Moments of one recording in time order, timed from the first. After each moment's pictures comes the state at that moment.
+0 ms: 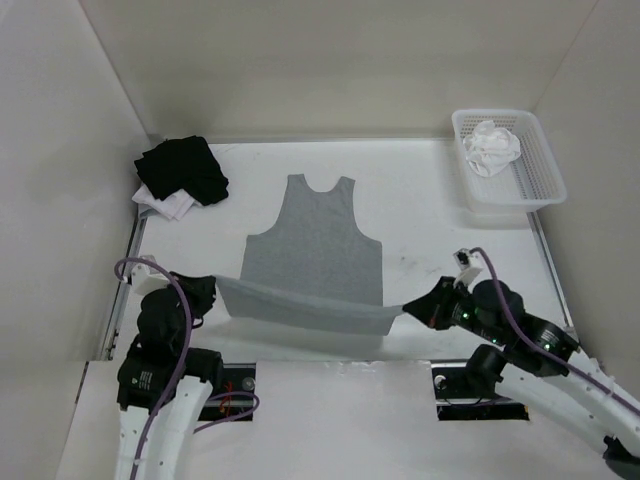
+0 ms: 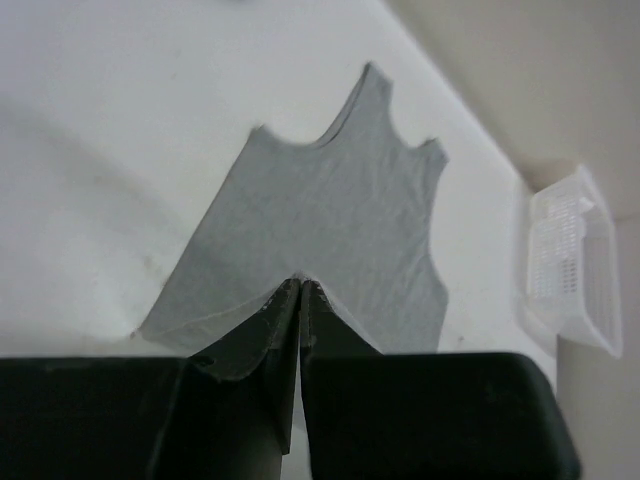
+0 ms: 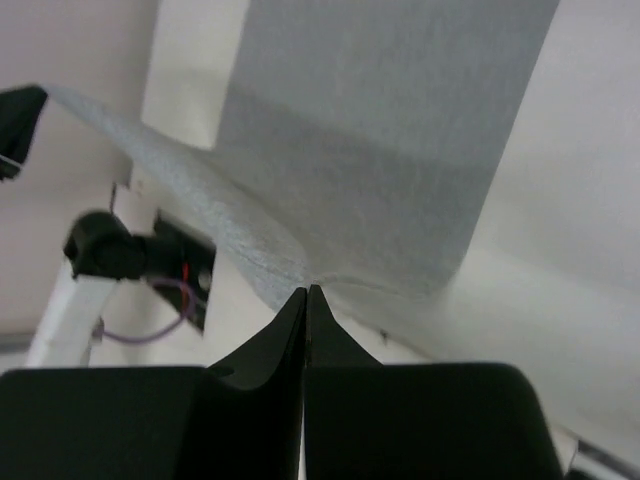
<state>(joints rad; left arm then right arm) -0.16 0.18 0.64 -0.79 -0.20 -0.85 0.81 0.34 0.58 -0.64 0.03 0.85</state>
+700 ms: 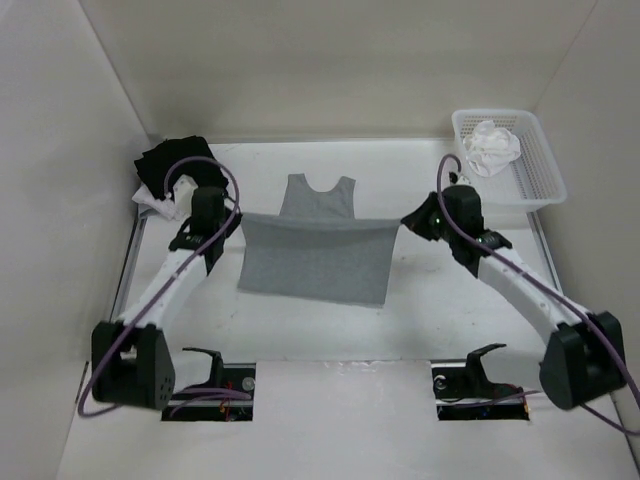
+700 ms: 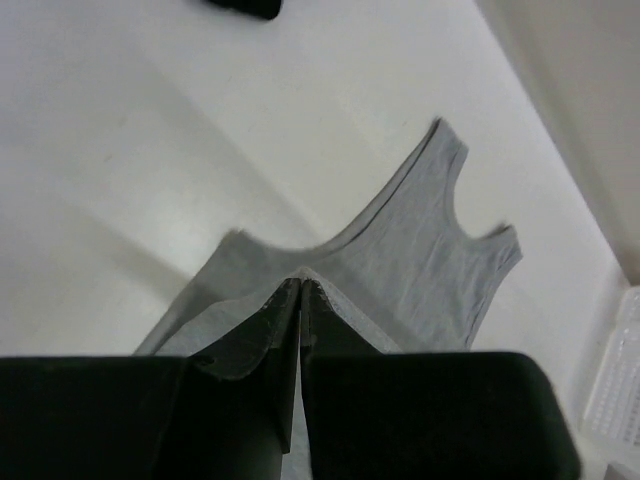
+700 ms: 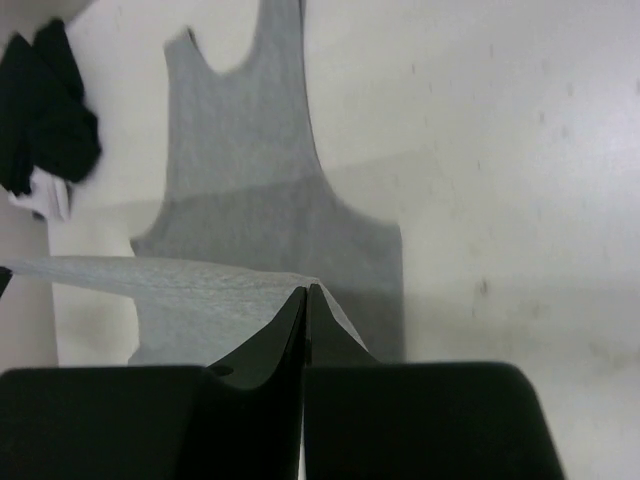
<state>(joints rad) -0.15 1.17 0.77 -0.19 -0.27 -0.93 0.34 1.18 0.80 -0.15 -0.03 0.75</state>
